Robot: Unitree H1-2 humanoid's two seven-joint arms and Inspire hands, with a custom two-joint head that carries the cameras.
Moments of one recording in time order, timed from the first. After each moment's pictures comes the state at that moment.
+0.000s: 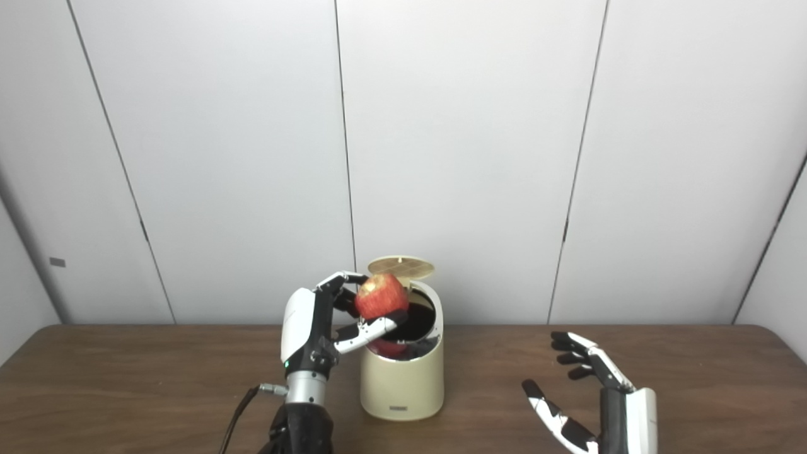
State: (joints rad) left arm -0.59 -0.04 -0.19 0.44 0.55 -0.05 0.47; right arm -0.18 -0.13 0.03 0.18 -0.58 -0.43 -0.65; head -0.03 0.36
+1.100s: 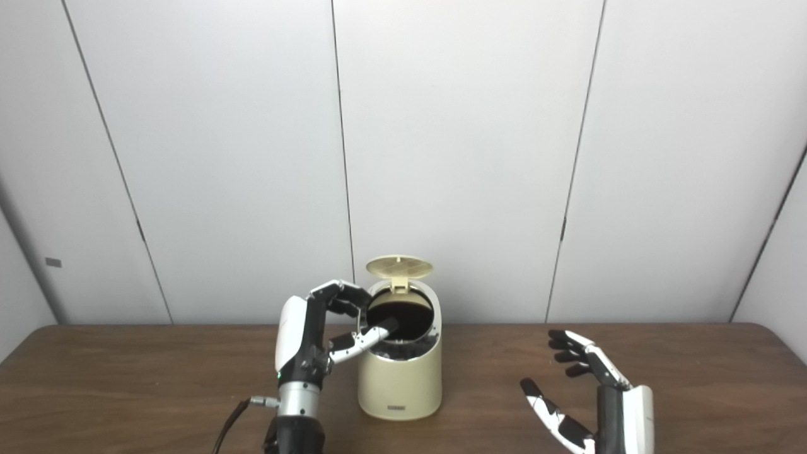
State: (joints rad) left arm -0.52 -0.07 -0.14 0.41 0.43 -0.19 0.50; right arm -0.19 -0.13 0.03 0.19 -0.58 -0.43 -0.64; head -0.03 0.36
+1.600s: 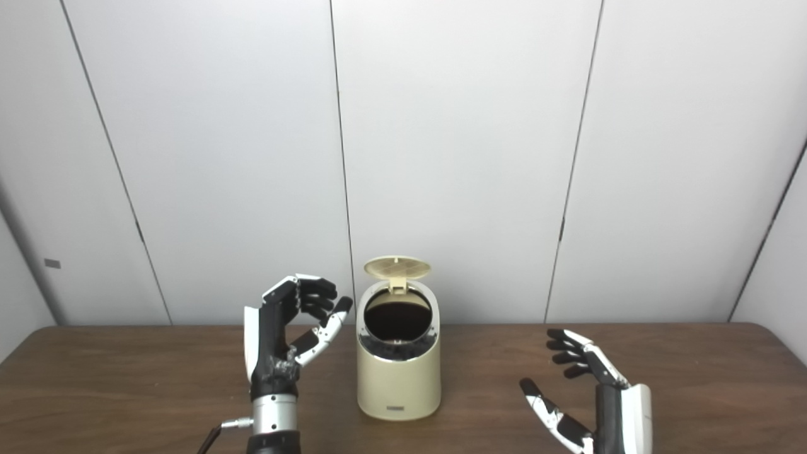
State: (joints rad) left arm -0.42 -0.10 -0.05 0.20 0.30 -0.30 0.46; right arm -0.20 -0.13 0.03 0.19 -0.58 -0.42 -0.64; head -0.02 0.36
